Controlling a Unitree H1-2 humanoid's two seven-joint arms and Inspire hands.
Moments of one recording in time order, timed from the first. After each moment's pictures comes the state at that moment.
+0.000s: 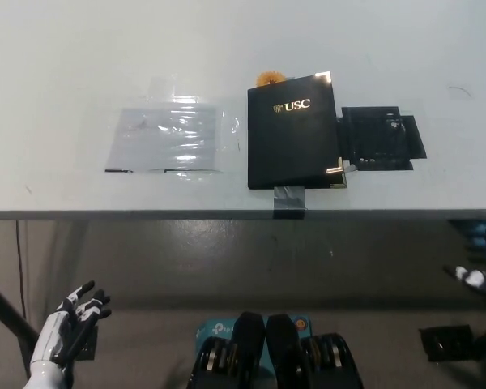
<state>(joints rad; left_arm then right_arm) 0.02 0.11 0.15 -0.06 -0.04 0.39 -0.03 -0.16 -0.31 -0.08 -0.02 0.10 0.27 0.07</state>
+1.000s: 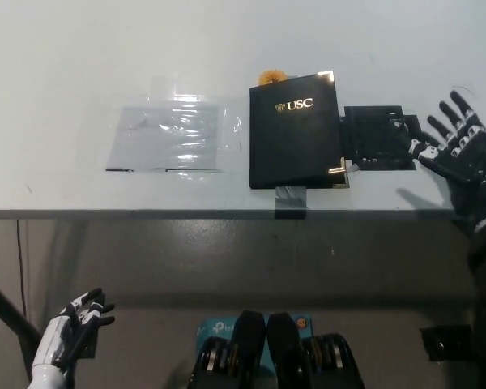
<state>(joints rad) 0.02 0.11 0.14 -0.06 -0.05 0.41 -0.03 -0.54 0.01 -0.35 0.11 0.26 0.46 -0.03</state>
